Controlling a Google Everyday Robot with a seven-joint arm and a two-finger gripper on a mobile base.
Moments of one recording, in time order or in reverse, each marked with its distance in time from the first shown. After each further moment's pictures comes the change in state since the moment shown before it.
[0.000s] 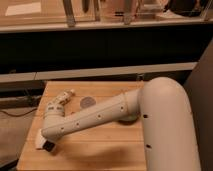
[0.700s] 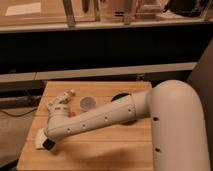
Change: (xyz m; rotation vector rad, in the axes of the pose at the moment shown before) arm 0.006 -0.001 -0.016 0.095 -0.017 0.045
